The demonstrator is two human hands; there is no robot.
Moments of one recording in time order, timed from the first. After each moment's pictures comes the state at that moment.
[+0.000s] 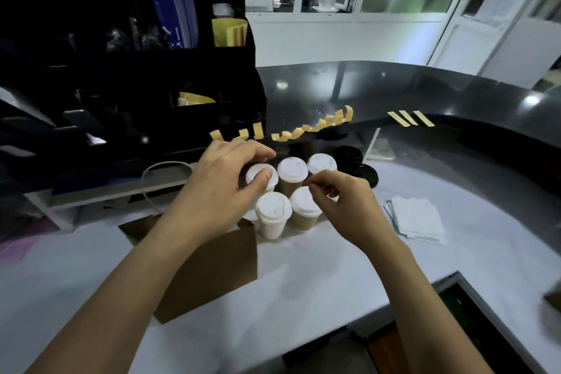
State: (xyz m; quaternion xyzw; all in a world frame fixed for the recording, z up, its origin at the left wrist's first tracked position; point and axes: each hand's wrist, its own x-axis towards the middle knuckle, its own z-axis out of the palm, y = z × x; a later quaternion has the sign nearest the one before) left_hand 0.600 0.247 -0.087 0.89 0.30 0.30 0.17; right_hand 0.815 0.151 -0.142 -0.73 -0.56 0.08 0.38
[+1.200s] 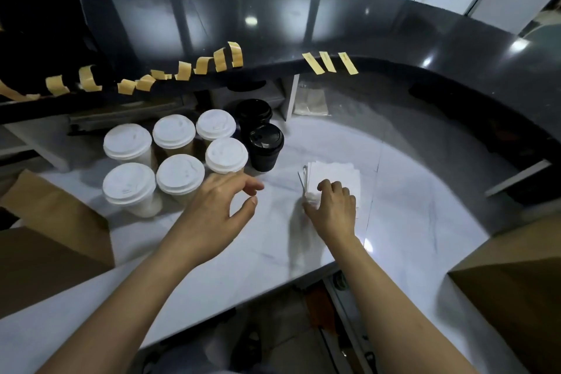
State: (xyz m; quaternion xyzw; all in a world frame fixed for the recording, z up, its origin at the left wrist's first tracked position) left_hand 0.844 0.169 -0.220 0.87 0.32 0.20 0.31; right_hand 1.085 0.089 -0.346 -0.90 -0.41 0.04 0.13
